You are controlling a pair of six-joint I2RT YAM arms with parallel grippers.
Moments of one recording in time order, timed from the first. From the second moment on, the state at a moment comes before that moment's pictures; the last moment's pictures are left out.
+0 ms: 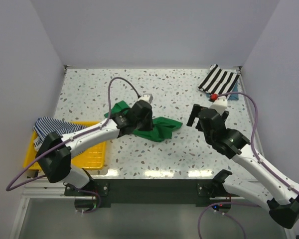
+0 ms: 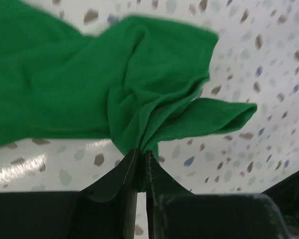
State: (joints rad) left arm -0.84 1.49 1.15 -0.38 -0.17 -0.68; right arm 0.69 0.87 0.91 -0.64 0.68 0.60
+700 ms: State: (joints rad) left arm -0.91 1.34 0.81 -0.24 0.02 -0.66; right arm 0.69 1.11 0.67 -0.49 0.44 0.68
